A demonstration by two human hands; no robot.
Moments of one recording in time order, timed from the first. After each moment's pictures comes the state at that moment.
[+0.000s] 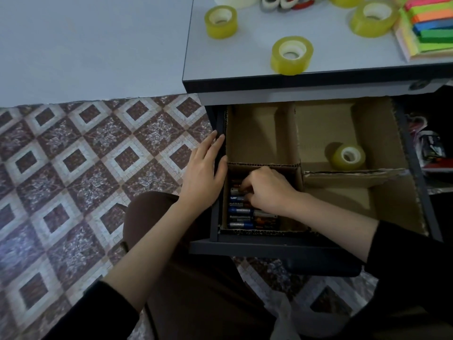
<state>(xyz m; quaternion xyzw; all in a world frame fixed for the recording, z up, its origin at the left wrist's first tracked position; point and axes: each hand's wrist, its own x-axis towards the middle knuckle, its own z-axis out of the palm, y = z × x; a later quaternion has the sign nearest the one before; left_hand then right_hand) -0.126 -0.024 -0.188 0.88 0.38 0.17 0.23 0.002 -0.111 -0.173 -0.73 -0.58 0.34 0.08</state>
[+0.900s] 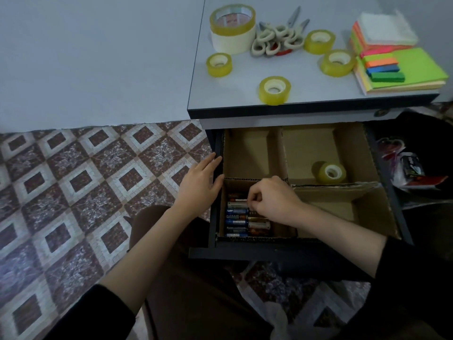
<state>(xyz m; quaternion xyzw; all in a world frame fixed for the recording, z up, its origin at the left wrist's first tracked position) -0.130 -0.020 -0.165 0.89 0.38 0.10 0.21 0.012 -0.137 -0.141 -0.75 -0.56 0.32 0.15</state>
